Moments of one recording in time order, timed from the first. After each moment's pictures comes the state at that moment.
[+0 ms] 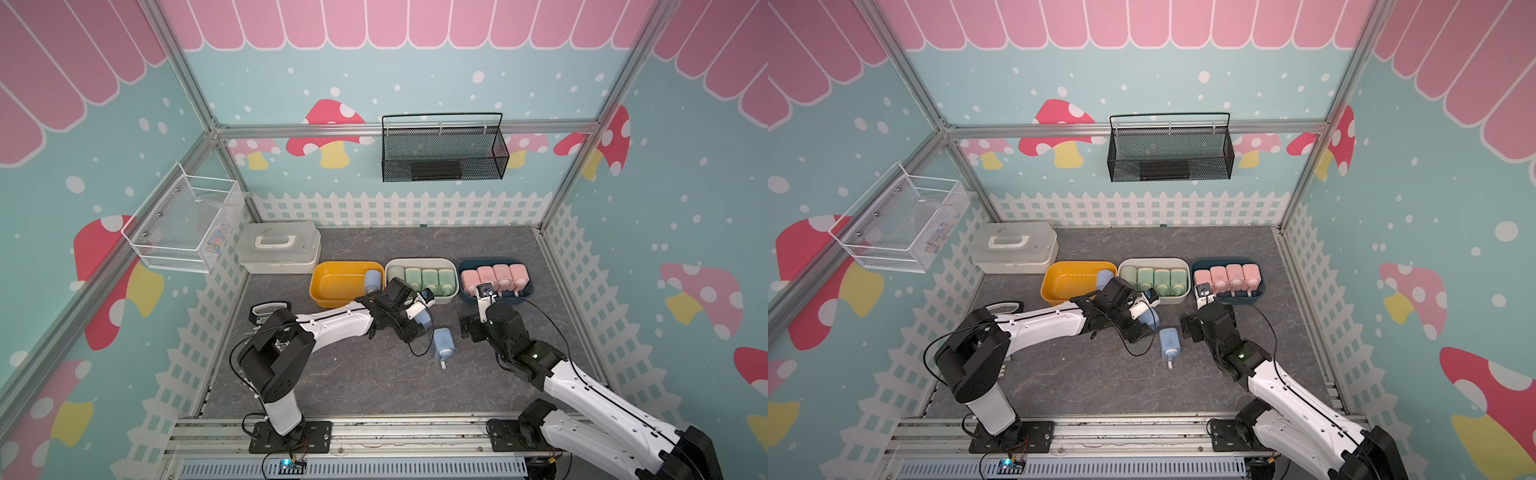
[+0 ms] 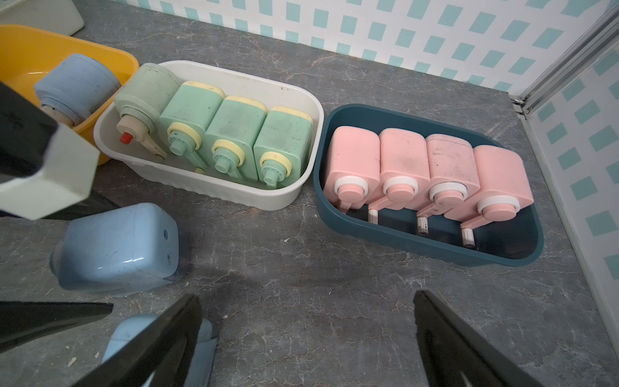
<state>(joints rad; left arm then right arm) -0.75 1.75 1.07 -0.26 0.23 0.23 0.61 0.88 0.54 -0.24 0.37 0.13</state>
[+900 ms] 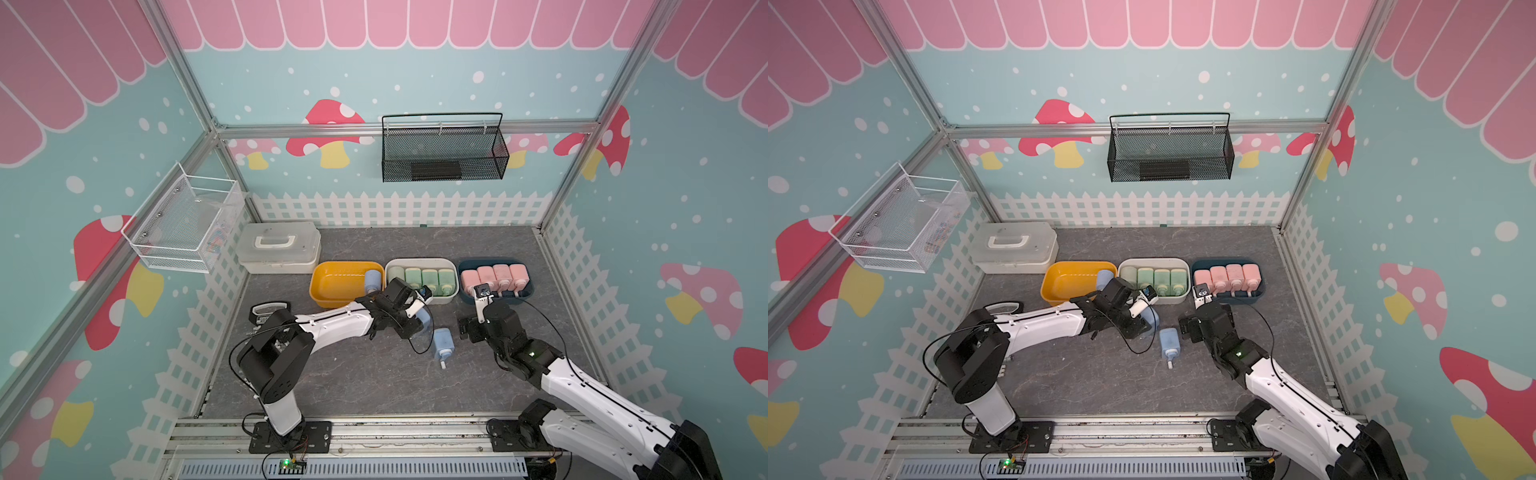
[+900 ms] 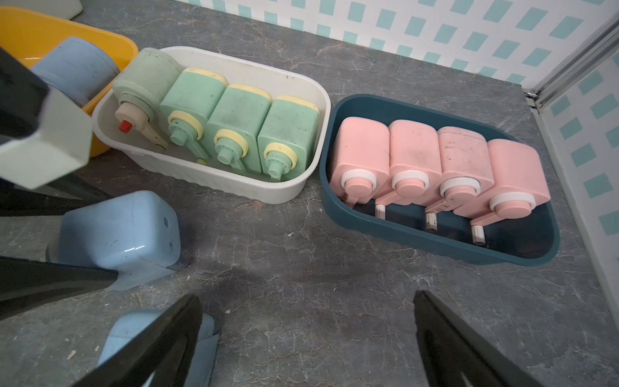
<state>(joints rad) -0.76 1.74 1.07 -0.25 0.17 0.16 0.61 0.93 0.54 -0.24 0.35 0.13</state>
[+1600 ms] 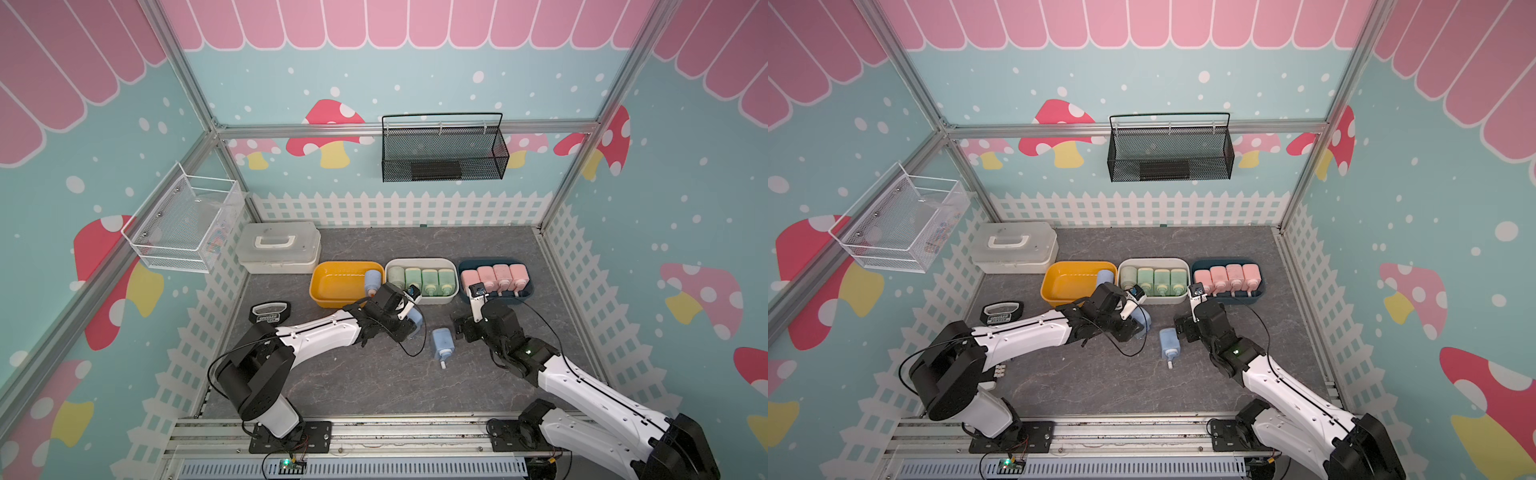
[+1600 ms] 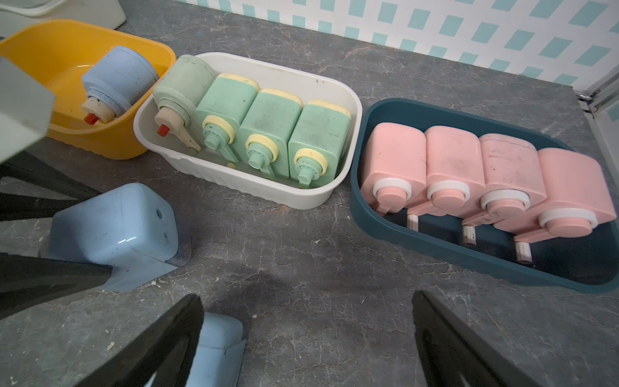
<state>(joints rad) -0.76 1.59 0.94 -0.22 0.11 0.02 0.61 0.95 0.54 -0.18 0.26 0.14</state>
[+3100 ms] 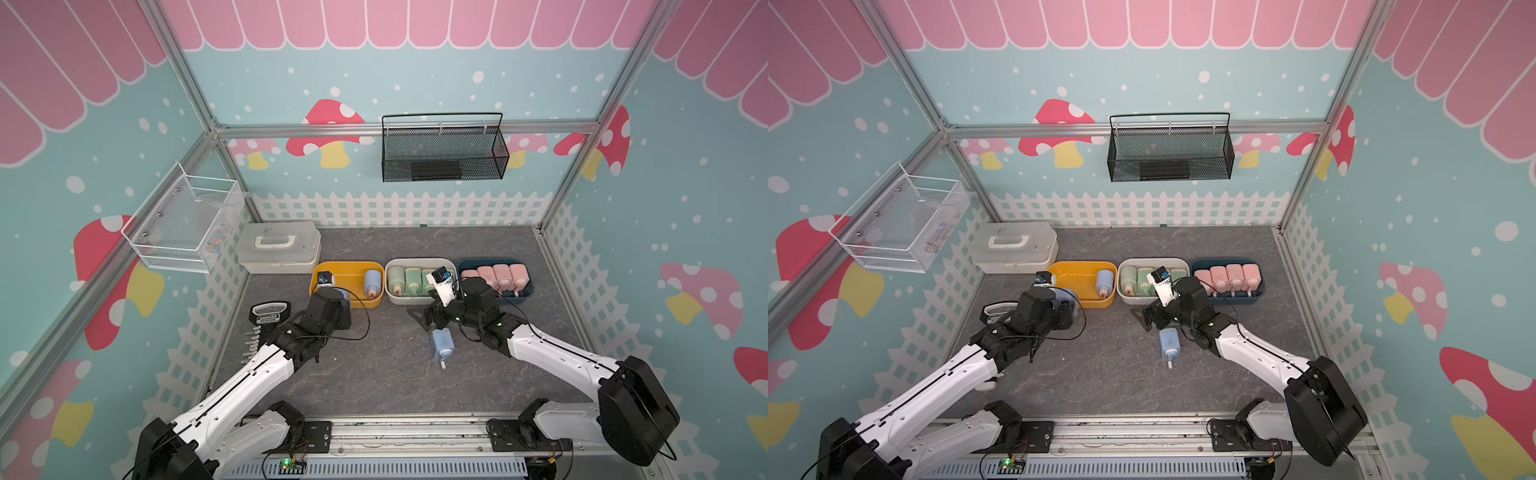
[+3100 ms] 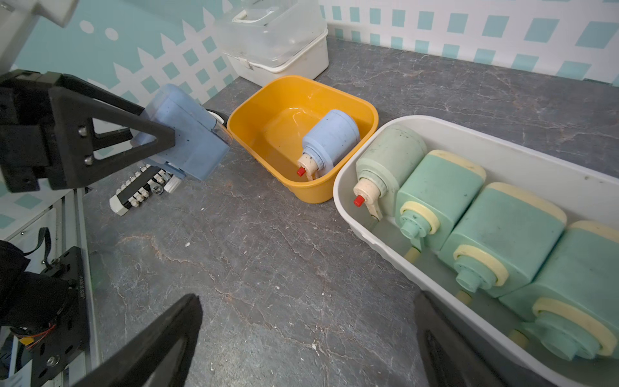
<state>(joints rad) -0.49 1.01 0.75 -0.46 -0.33 -0.43 0.61 1.30 0.73 0.11 -0.33 0.14</state>
